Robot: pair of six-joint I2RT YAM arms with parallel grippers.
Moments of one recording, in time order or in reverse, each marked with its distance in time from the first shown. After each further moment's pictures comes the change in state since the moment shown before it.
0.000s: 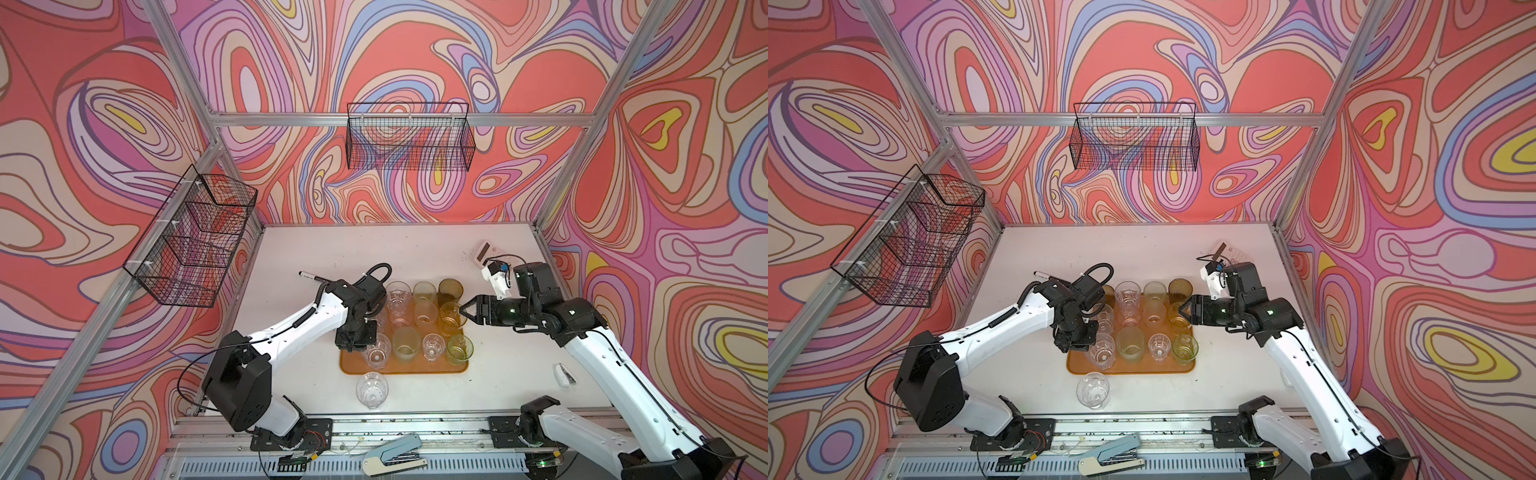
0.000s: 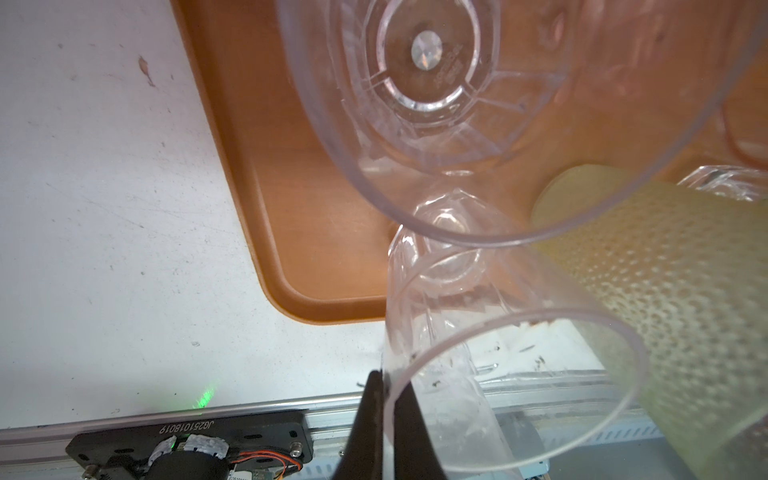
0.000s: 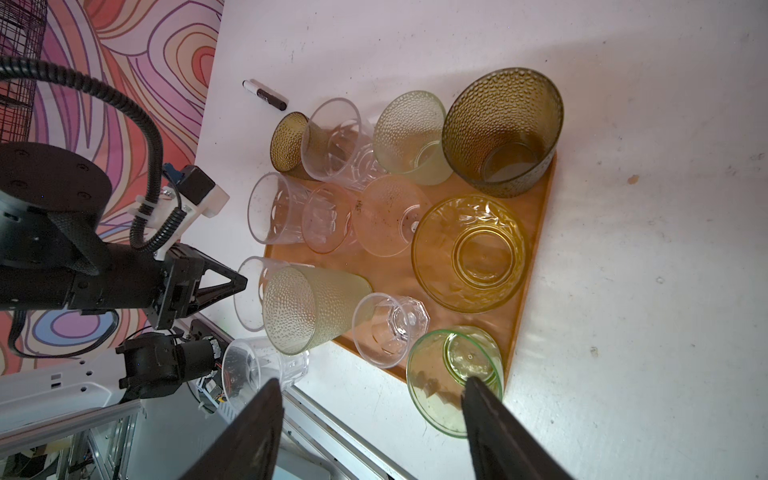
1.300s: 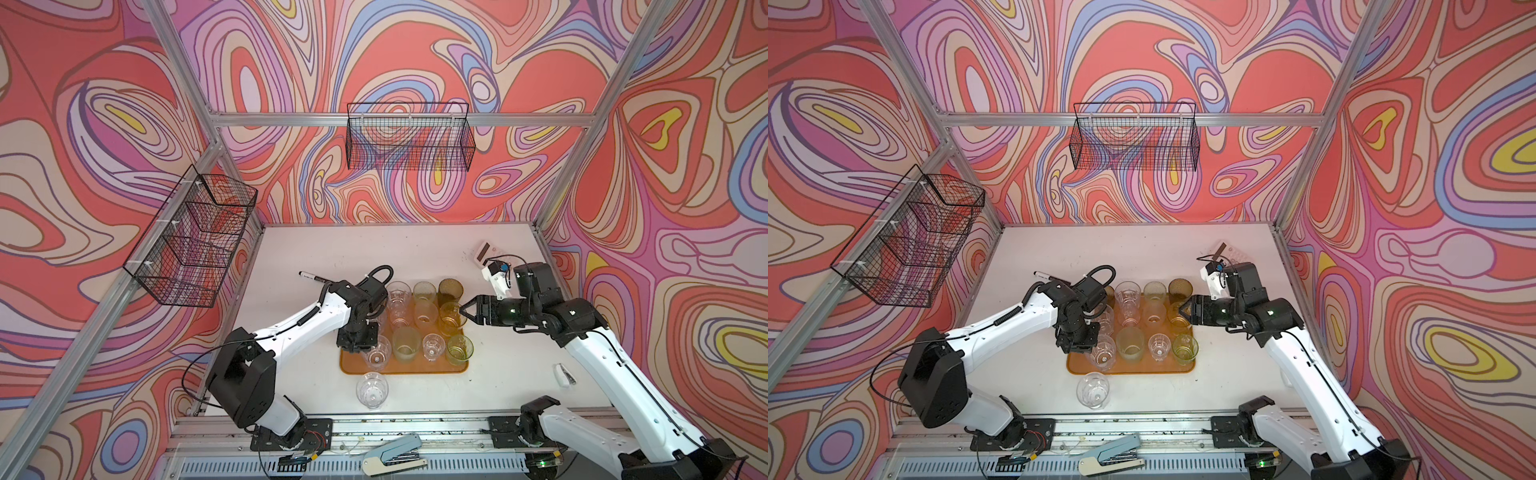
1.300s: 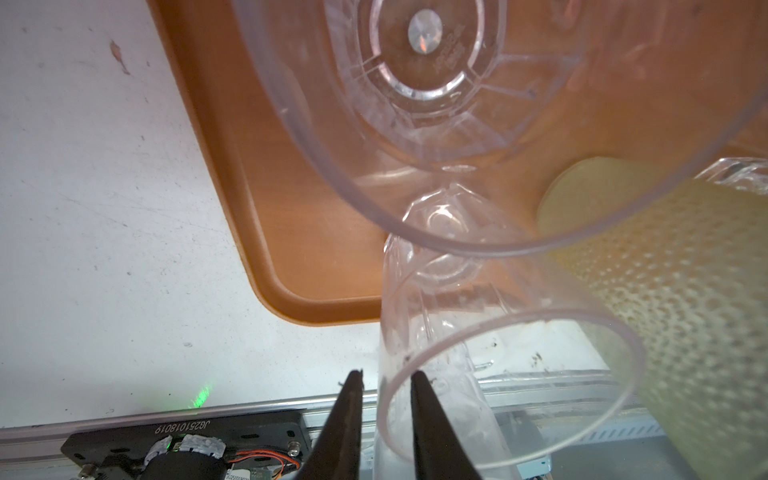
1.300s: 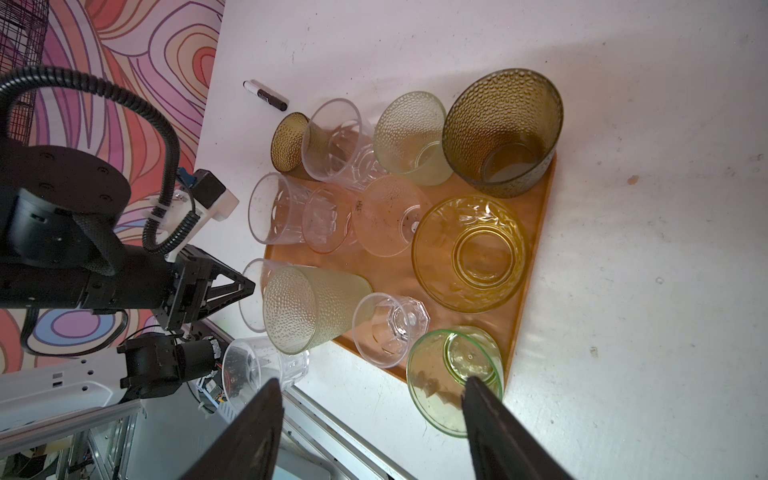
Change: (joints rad) left arm -0.008 0.022 -0.004 0.000 0.009 0.000; right arm 0.000 -0.003 0.000 0.000 0.000 0.000
